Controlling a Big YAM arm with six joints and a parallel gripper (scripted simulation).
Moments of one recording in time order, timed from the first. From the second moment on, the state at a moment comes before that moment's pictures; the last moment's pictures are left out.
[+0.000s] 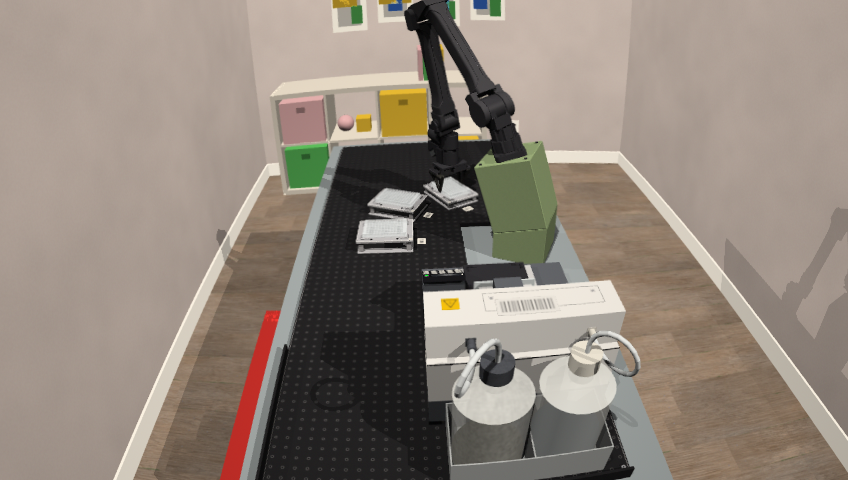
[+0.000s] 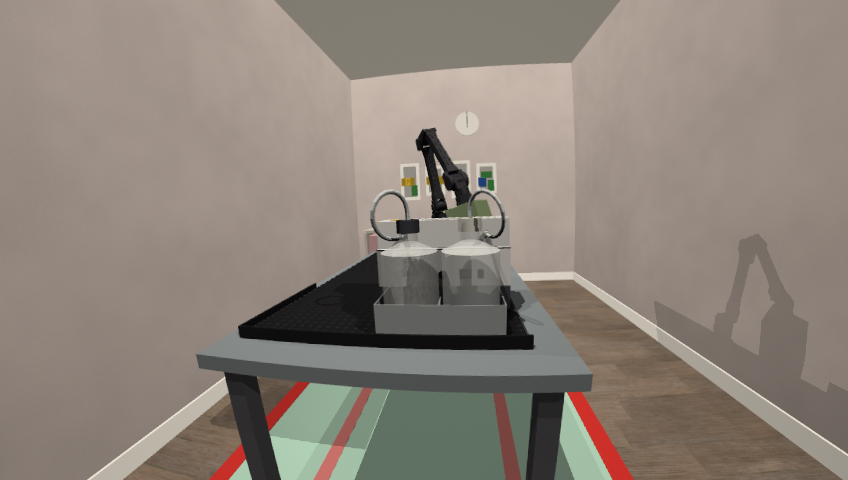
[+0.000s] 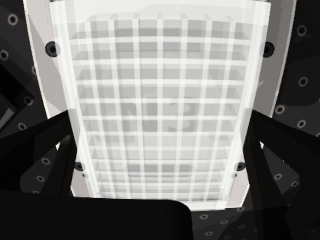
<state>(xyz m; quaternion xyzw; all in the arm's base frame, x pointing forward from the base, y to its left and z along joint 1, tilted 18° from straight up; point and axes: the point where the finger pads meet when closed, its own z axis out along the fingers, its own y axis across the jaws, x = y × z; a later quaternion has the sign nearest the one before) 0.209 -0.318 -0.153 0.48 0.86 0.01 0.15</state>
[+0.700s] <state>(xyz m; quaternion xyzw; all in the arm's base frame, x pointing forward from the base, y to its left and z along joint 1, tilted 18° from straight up) 0.204 -0.316 -0.137 0.49 0.86 0.01 0.15</state>
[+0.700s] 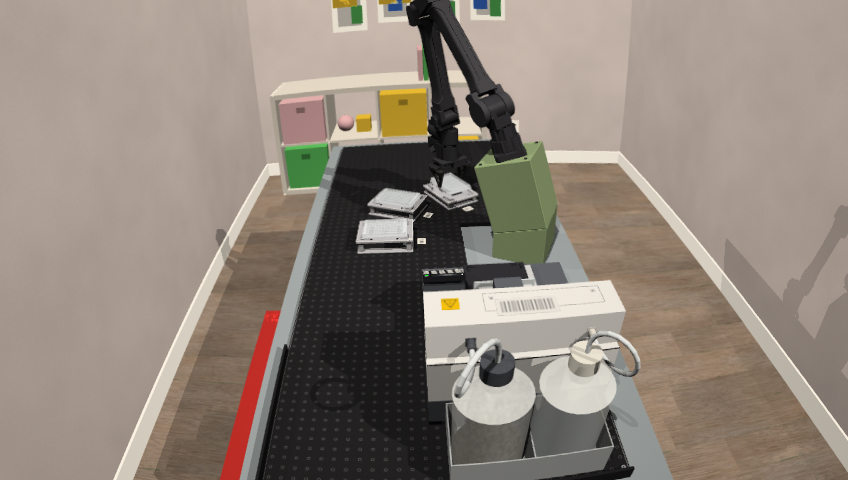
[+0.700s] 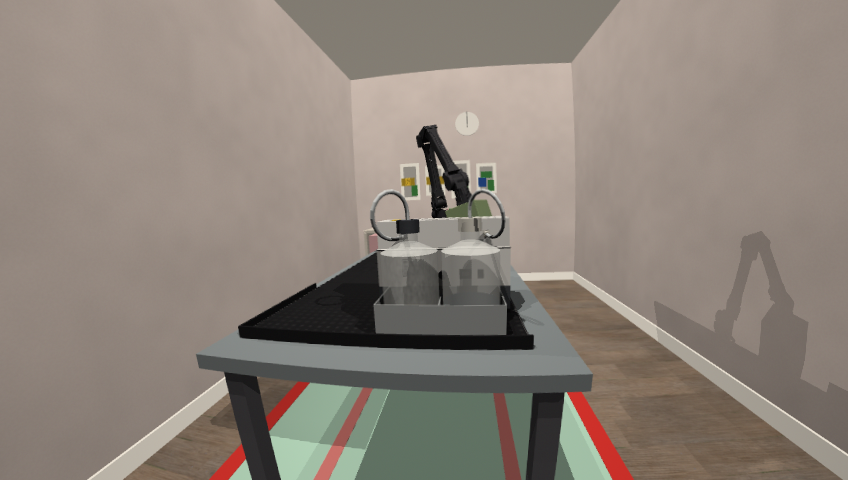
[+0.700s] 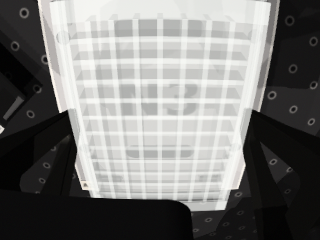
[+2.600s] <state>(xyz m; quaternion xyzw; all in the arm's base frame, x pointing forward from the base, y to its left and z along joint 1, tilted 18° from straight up) 0.185 -0.307 -0.067 0.49 0.86 0.01 0.15</state>
